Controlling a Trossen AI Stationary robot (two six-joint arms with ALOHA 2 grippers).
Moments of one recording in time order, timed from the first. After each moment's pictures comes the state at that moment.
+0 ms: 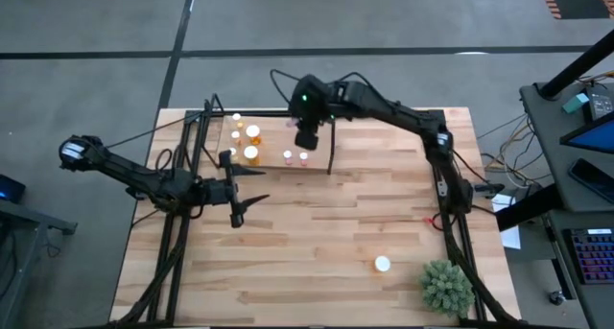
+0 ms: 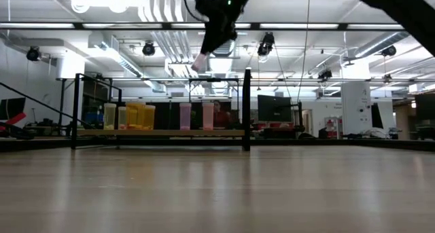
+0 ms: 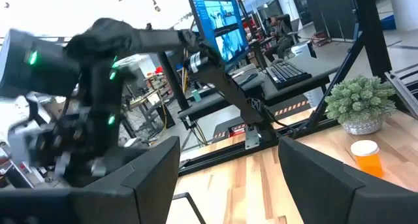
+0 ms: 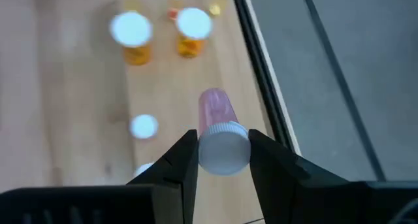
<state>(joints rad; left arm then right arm) -0.34 0.83 0.55 0.43 -0.48 0.47 -0.33 2.13 2.33 -1.08 0.07 -0.20</state>
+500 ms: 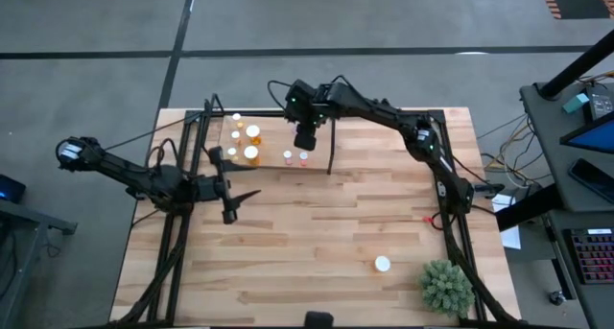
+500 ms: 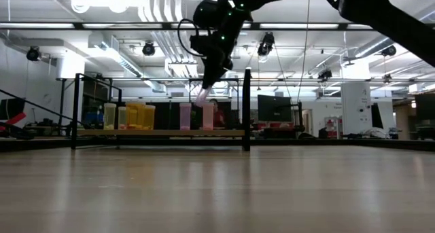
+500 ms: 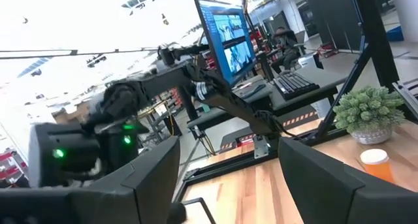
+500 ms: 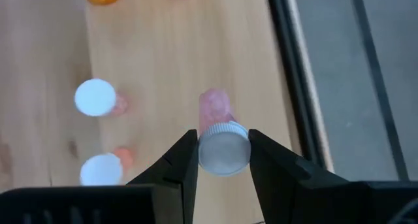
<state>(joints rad) -0.34 0.72 0.50 0.44 -0.48 0.51 -0.39 2.29 2.36 -1.12 0.02 -0.26</state>
